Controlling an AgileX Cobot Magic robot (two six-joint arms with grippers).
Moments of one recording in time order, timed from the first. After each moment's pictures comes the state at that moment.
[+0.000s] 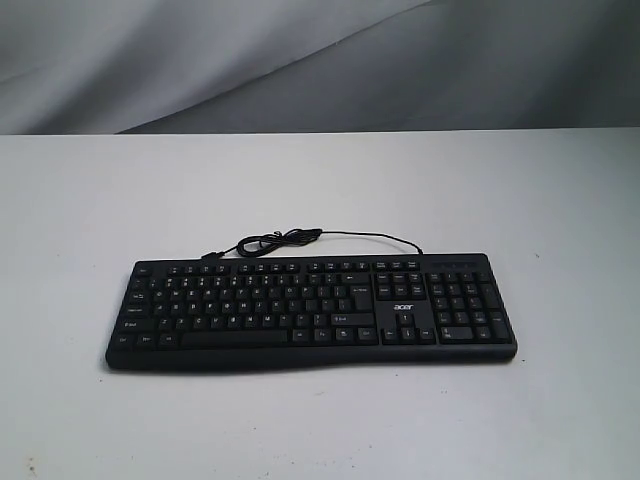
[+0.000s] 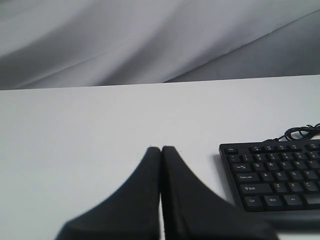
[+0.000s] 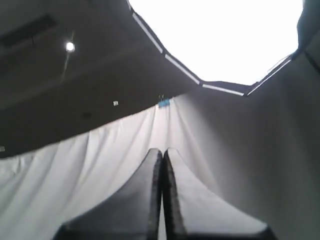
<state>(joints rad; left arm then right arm) 0.15 0.00 0.00 0.07 0.29 -0.12 -0.04 0.39 -0.54 -0.03 -0.45 0.41</state>
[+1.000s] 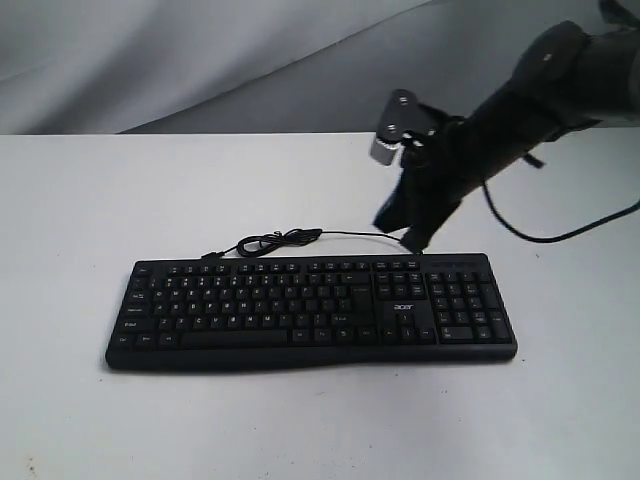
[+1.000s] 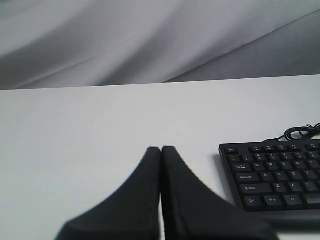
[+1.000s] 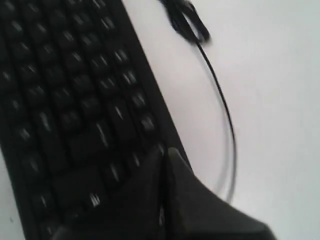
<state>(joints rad) 0.15 0.00 0.00 0.07 0.29 -0.12 0.28 1.97 -1.40 0.62 0.82 -1.34</state>
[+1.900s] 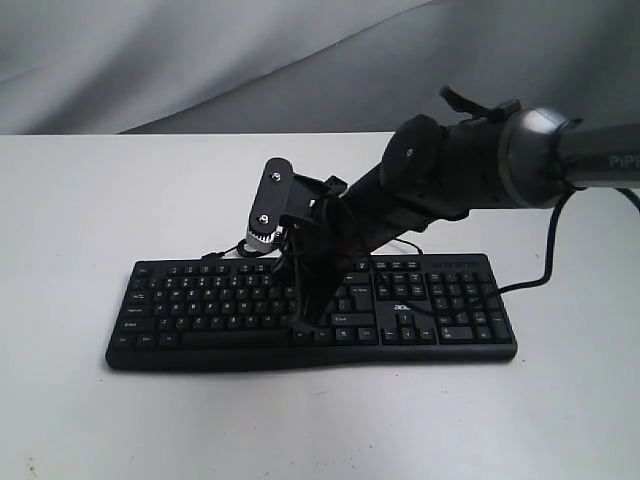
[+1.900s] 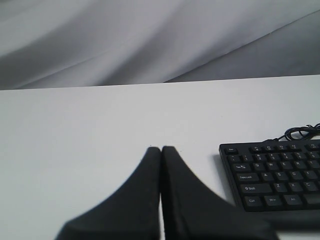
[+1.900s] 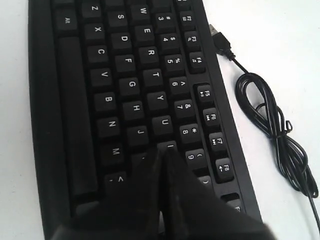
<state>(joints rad) 0.15 0.00 0.00 0.07 0.29 -0.12 0.61 2.00 -1.28 0.73 0.47 -1.41</state>
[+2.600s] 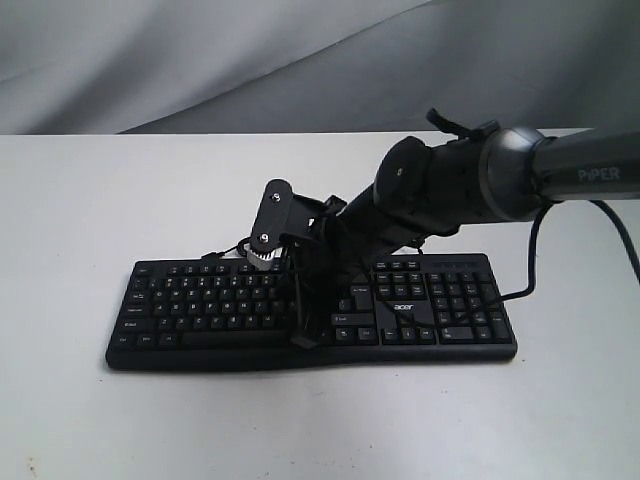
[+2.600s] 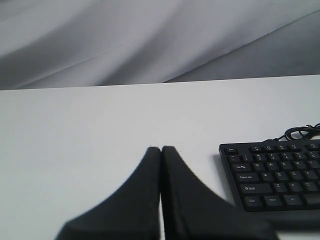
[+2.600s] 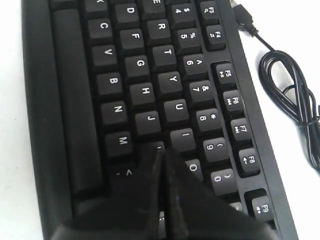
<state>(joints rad) 0.15 0.00 0.00 0.07 0.29 -0.12 0.61 2.05 -1.28 0.73 0.46 -1.41</state>
